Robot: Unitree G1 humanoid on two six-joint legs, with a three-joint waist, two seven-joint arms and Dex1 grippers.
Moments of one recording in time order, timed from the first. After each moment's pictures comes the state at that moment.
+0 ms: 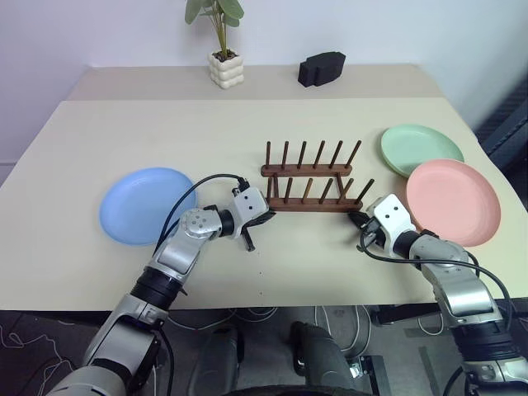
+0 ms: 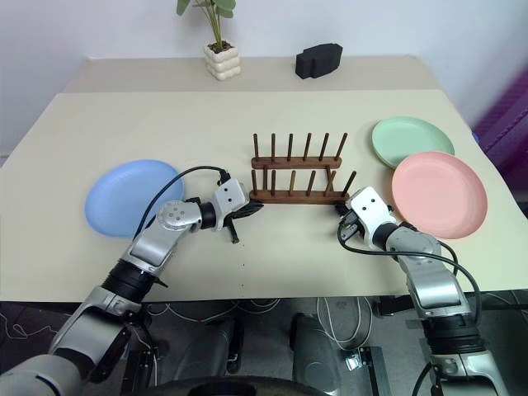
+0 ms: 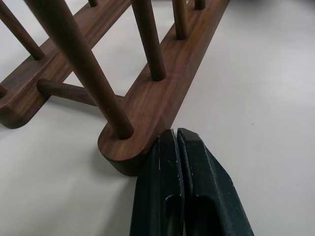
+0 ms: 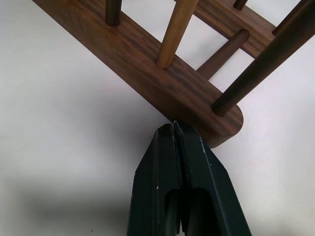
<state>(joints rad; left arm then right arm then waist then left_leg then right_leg) -0.52 0.34 -0.33 0.23 0.01 0.15 -0.76 -0.14 -0.61 -0.02 -0.05 0.10 0.28 0.60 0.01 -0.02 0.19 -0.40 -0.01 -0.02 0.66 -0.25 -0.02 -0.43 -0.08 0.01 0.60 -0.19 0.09</state>
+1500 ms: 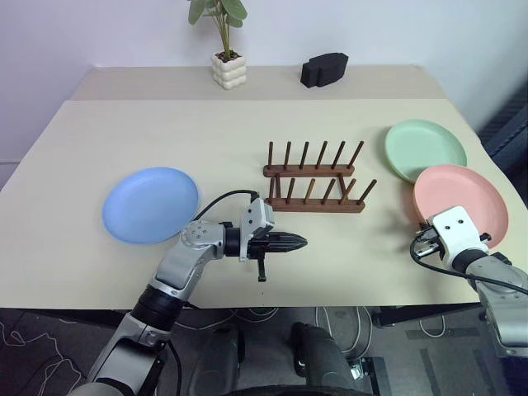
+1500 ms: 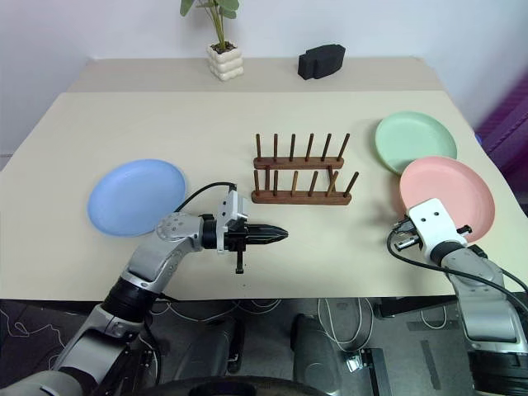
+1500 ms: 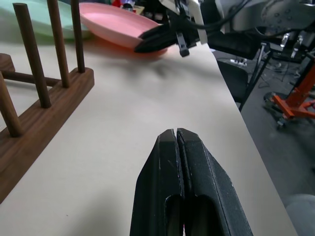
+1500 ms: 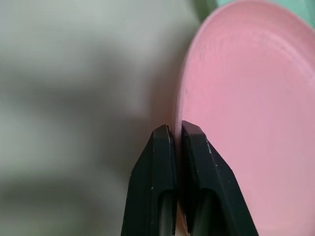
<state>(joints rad) -0.41 0.29 -0.31 0.02 -0.30 0.27 -1.09 0.09 -0.70 -0.26 -0.14 0.02 0.36 0.42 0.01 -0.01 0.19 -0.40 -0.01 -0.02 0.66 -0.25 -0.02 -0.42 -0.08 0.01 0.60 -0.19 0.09</state>
